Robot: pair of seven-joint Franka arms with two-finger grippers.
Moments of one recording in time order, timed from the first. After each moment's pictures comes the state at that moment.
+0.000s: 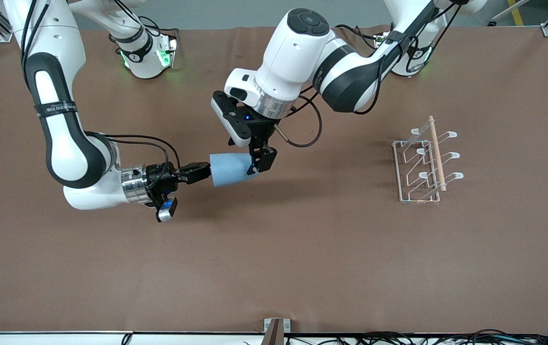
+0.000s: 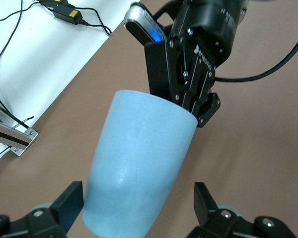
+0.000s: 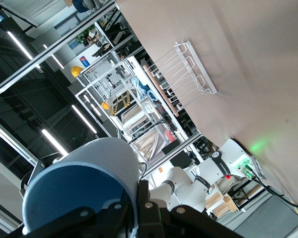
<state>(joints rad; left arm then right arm) -0.51 0.57 -0.42 -1.28 0.22 2.34 0.14 0.17 0.54 0.03 -1.67 1.48 1.60 -0.04</state>
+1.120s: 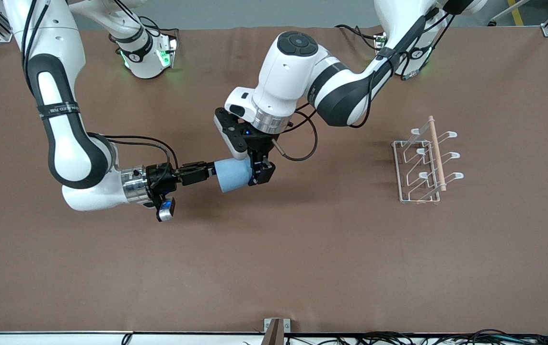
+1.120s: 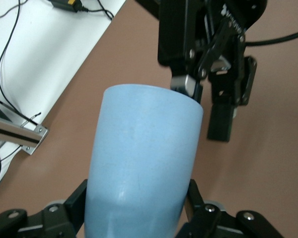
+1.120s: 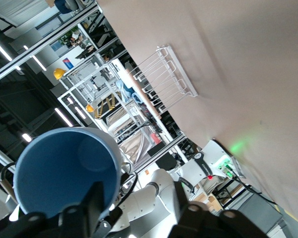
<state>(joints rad) -0.50 0.61 -0.42 -1.27 0.30 2.30 0.17 0.17 0.54 0.02 -1.67 1.38 1.61 -0.03</state>
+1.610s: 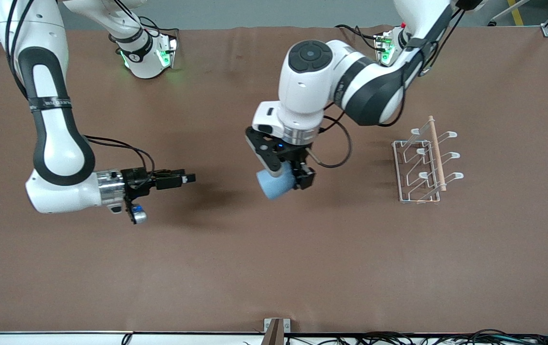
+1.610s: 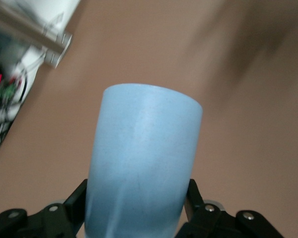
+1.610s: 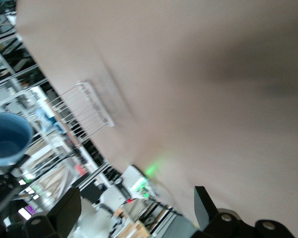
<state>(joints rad) -0.41 0.55 -0.41 -1.25 0.37 1.90 0.18 0.16 0.49 -0.10 -1.66 0.98 1.64 -0.03</state>
